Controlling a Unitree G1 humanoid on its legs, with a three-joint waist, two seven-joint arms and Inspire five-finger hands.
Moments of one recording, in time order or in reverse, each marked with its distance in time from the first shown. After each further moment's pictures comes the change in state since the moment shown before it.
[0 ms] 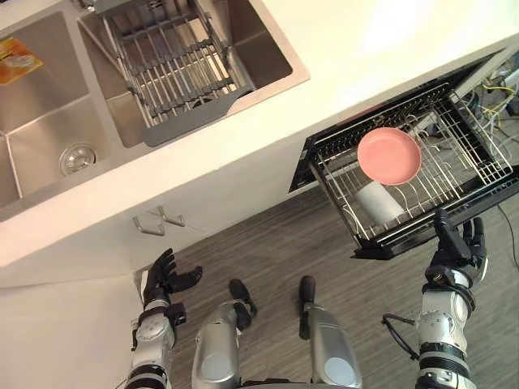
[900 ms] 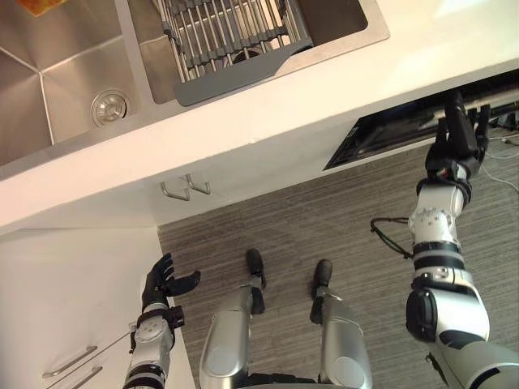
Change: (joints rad) left arm -0.014 0.012 0.005 0.058 0.020 -0.003 0.004; right arm -0.648 -0.191 0.243 0.272 0.190 -0.070 -0.058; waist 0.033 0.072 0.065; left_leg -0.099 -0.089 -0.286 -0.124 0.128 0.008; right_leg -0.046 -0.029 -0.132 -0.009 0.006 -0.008
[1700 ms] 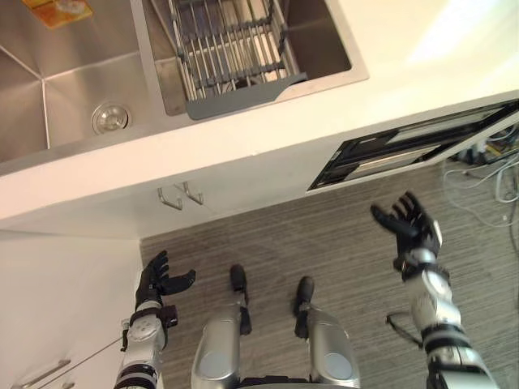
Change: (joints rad) left arm 0.036 0.071 -0.024 -0.012 0.003 0.002 -0.012; right arm 0.702 0.053 0.094 -0.126 -0.537 0.143 0.181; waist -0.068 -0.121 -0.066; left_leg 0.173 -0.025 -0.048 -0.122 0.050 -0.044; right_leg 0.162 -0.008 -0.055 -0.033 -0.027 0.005
